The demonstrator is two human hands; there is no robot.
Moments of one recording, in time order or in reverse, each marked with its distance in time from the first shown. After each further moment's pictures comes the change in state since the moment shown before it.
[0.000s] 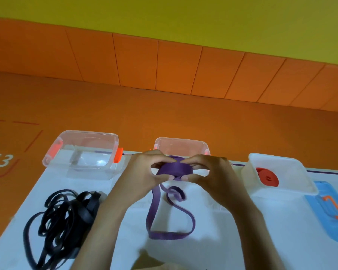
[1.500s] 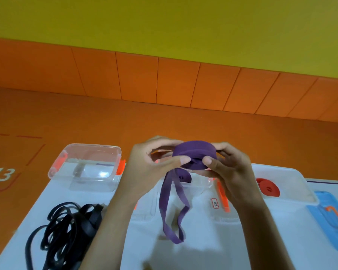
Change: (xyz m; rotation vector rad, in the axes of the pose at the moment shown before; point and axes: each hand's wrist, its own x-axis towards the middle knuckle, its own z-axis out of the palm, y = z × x) left_hand 0.010 0.064 -0.013 -0.423 0.178 0.139; right_hand 0.006 -0.022 -0.032 0.983 0.089 0.046
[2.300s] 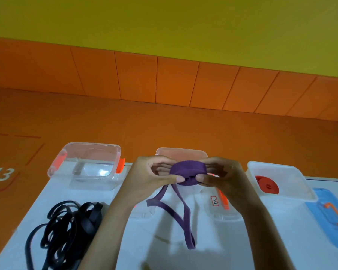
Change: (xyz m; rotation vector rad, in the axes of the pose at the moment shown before) left_hand -0.019 -0.037 -0.007 0.059 -0.138 -0.227; right_hand -0.013 0.025 -0.028 -0.445 -0.105 0.079
